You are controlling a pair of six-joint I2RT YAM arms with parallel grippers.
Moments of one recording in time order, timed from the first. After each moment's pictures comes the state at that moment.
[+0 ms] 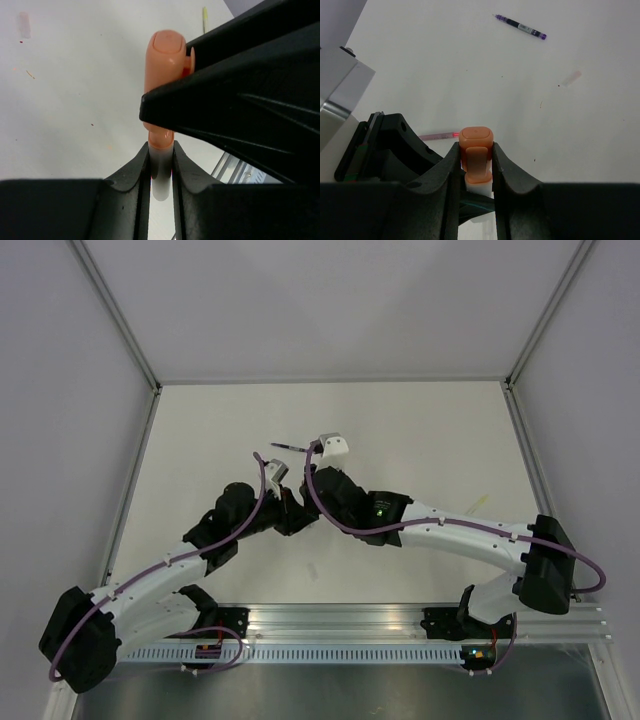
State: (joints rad) left arm -0.66 0.97 0.46 0.19 0.34 -0.50; right arm 1.13 1.48 1.20 -0.25 0.55 0.61
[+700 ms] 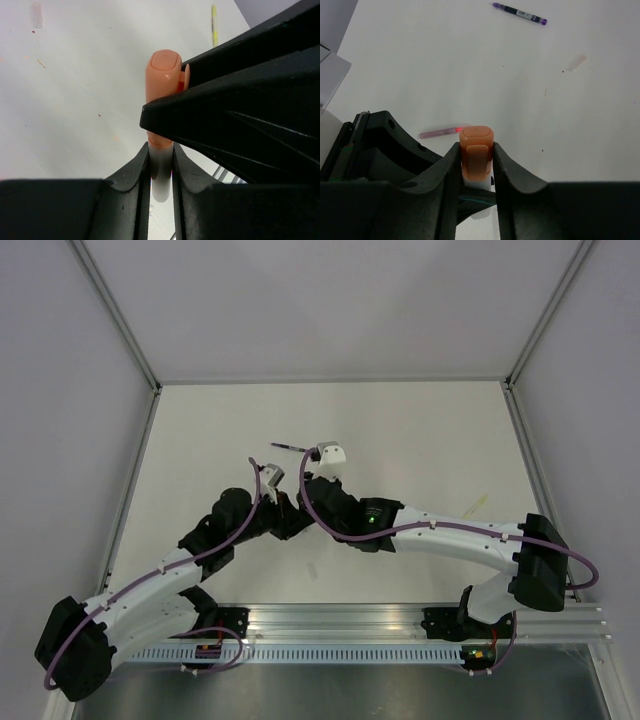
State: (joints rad) left arm -0.67 0.90 0.44 0.14 0.29 -0.50; right arm 1.18 1.52 1.20 -0.28 0.63 0.70
